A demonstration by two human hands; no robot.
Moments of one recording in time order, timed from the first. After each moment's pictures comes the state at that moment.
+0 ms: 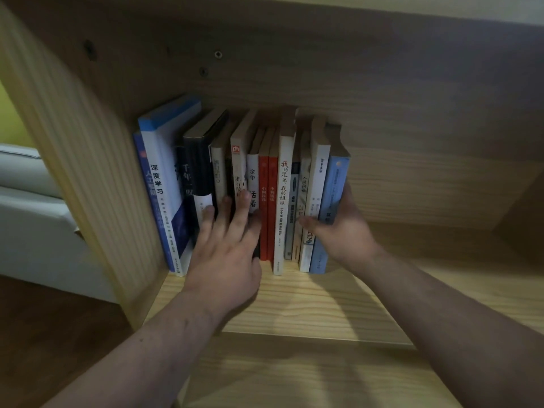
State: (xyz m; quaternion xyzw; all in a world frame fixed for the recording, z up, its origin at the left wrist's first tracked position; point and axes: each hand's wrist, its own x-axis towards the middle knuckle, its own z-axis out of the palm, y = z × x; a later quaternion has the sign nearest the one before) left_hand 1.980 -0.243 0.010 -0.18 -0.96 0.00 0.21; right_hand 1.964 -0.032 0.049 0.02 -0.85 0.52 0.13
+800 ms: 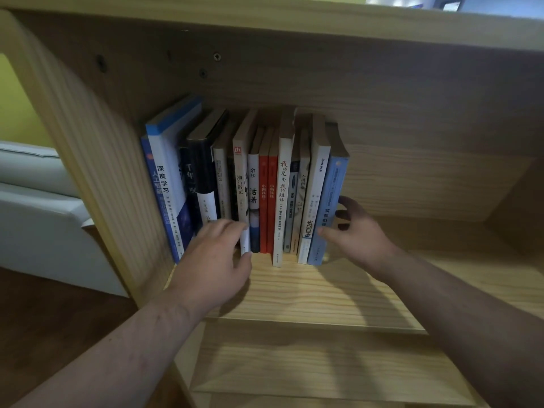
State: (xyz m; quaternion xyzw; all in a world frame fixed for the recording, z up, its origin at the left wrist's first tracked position) left_hand 2.004 -0.266 0.021 -0.17 -0.94 -0.26 0.16; right_hand 1.997 -0.008 0.061 -0.07 -0.88 0.46 0.04
